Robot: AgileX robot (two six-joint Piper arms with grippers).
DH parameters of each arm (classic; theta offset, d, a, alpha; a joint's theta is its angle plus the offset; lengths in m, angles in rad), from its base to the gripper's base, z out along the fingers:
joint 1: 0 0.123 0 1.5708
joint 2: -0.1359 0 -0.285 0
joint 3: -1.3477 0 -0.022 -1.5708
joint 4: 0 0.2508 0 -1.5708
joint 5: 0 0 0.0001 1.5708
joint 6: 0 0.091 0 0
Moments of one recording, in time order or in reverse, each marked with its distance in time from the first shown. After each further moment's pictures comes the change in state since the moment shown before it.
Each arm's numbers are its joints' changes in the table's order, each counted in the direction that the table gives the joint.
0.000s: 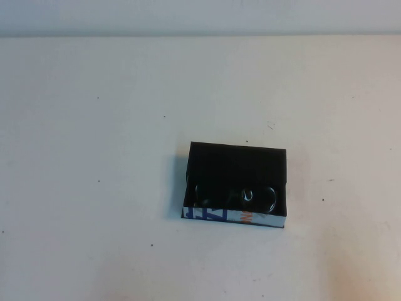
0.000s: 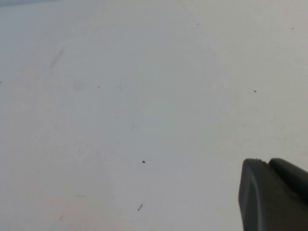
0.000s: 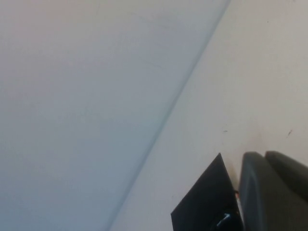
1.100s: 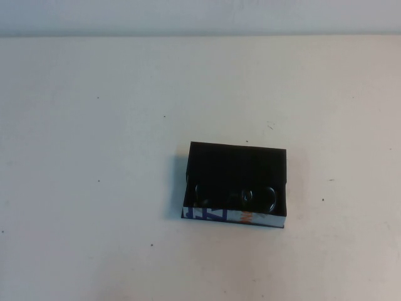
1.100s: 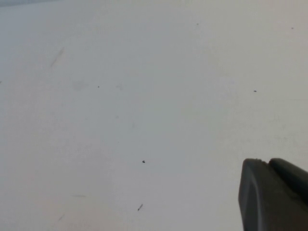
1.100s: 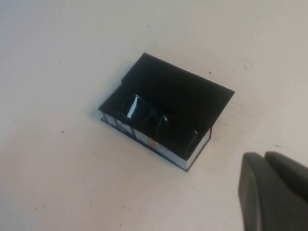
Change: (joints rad) right arm 0.010 -0.668 0.853 -0.307 0.767 -0.819; left arm 0.000 0.000 0.000 0.000 0.000 0.000
